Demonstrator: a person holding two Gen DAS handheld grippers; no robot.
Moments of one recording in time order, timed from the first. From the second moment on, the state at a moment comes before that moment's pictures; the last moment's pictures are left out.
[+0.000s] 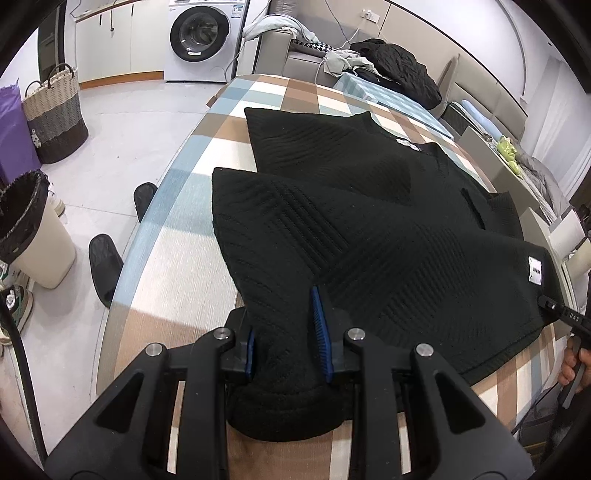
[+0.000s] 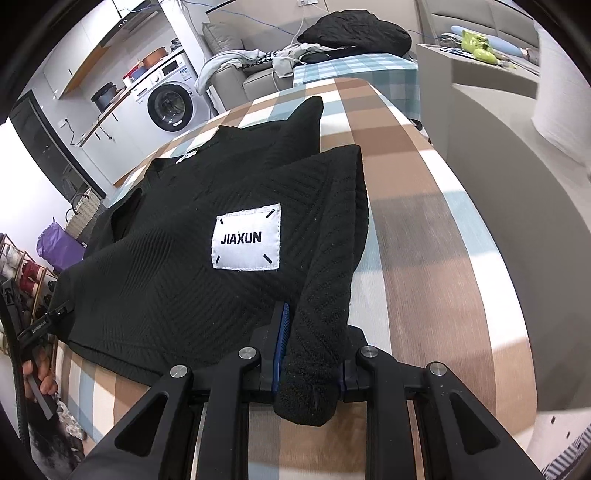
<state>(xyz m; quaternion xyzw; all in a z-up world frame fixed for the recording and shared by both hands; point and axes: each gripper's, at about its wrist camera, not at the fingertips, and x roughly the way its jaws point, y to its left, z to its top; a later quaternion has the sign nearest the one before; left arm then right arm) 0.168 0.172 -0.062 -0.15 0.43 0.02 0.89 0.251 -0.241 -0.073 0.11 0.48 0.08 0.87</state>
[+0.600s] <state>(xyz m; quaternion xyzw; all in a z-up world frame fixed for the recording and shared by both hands) 0.156 0.205 -0.040 -0.20 0.40 0.04 0.89 0.265 -0.272 -0.060 0.18 0.43 0.09 0.88</state>
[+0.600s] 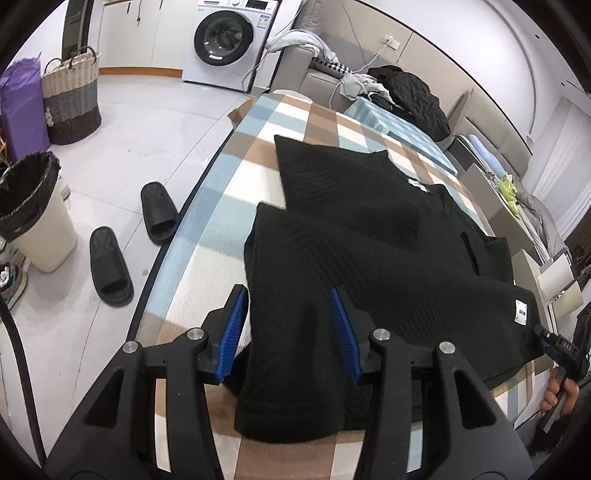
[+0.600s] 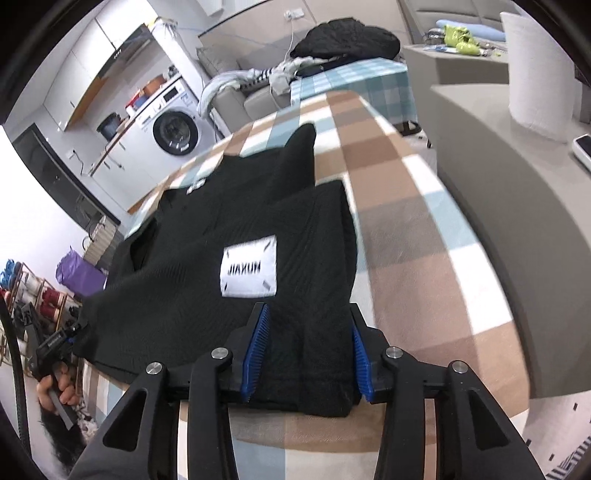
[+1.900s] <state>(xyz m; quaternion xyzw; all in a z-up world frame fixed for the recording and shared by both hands) 0.198 0.233 -0.035 -0.24 0.39 0.10 0.88 0.294 -0.298 -0.051 0.23 0.40 0.03 0.89</state>
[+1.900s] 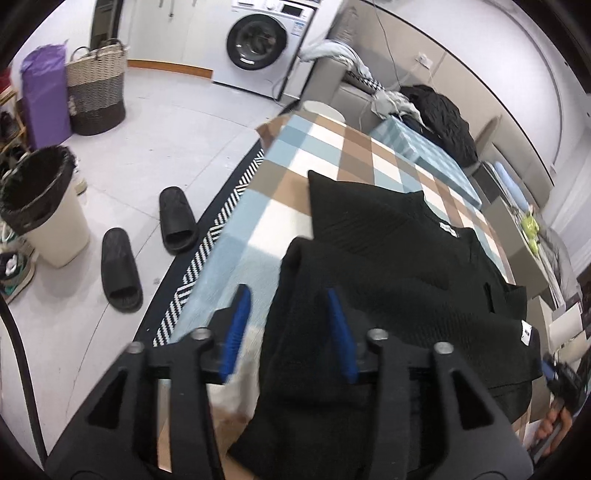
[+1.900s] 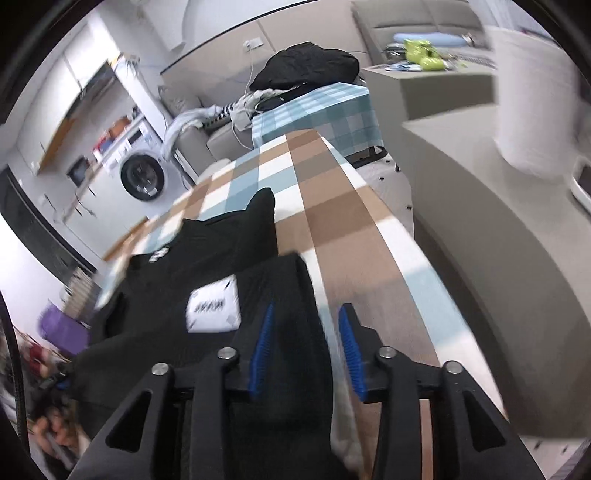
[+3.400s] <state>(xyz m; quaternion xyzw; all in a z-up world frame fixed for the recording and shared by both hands) 0.196 0.168 -0.055 -0.27 0.39 0.06 0.88 0.274 -0.262 -0.073 0.34 0.37 0.13 0.85</state>
